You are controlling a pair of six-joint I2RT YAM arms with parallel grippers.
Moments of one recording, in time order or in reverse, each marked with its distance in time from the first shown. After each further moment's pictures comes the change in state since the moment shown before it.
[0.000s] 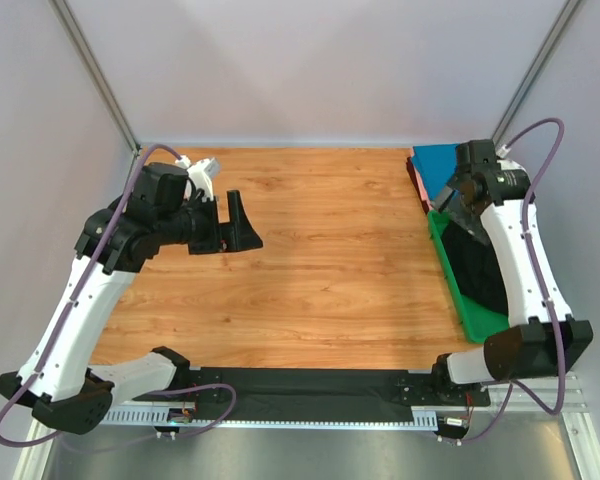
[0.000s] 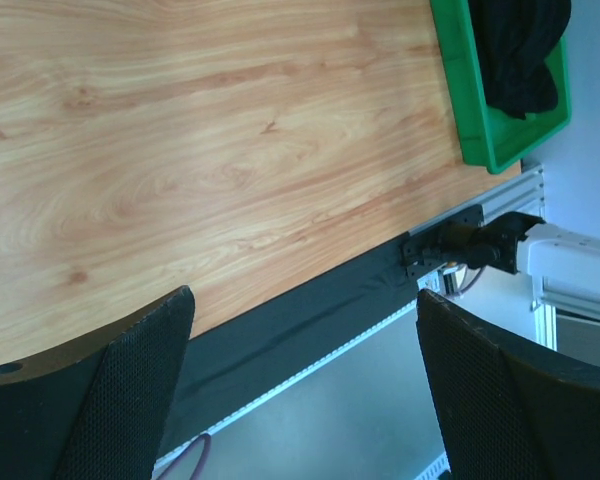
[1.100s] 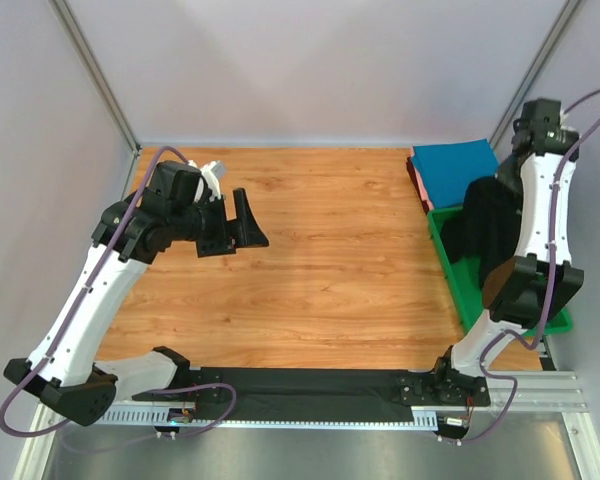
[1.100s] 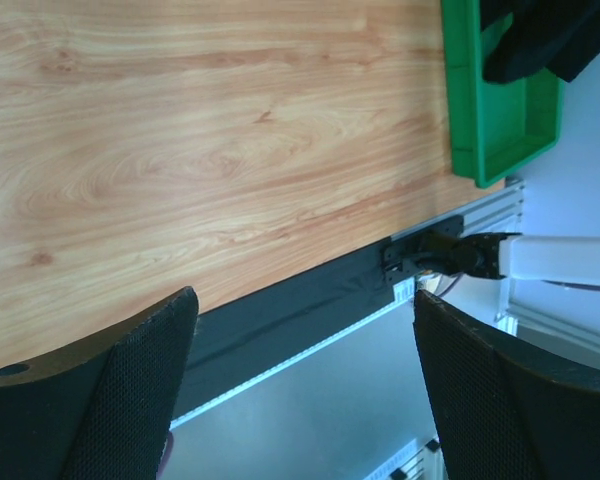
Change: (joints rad) left arm 0.000 0.052 -0.046 0.006 0.019 -0.085; right arm -0.396 0.374 0.329 0.044 -0.027 -0.184
